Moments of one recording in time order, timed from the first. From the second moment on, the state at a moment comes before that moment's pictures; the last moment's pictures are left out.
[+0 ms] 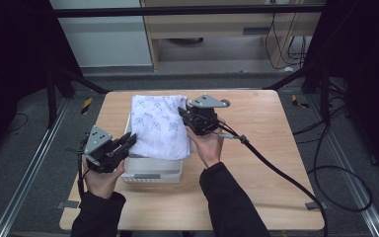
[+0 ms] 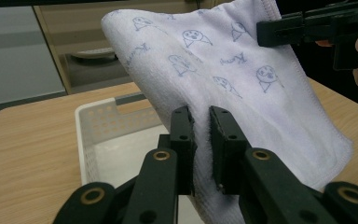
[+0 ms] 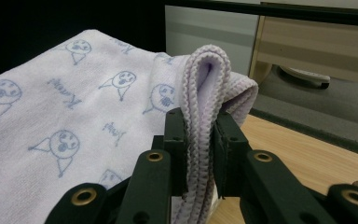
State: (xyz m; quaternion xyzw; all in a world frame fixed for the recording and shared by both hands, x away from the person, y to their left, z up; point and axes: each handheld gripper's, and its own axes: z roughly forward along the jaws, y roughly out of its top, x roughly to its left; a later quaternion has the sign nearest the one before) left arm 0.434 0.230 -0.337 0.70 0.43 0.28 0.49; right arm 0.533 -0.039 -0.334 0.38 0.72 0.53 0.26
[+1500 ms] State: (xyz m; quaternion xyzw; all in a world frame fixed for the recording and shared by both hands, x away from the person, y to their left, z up) left arm 0.471 0.256 -0.400 0.72 0.48 0.27 0.42; right arm 0.572 0.004 -0.412 0.41 0.73 0.50 0.21
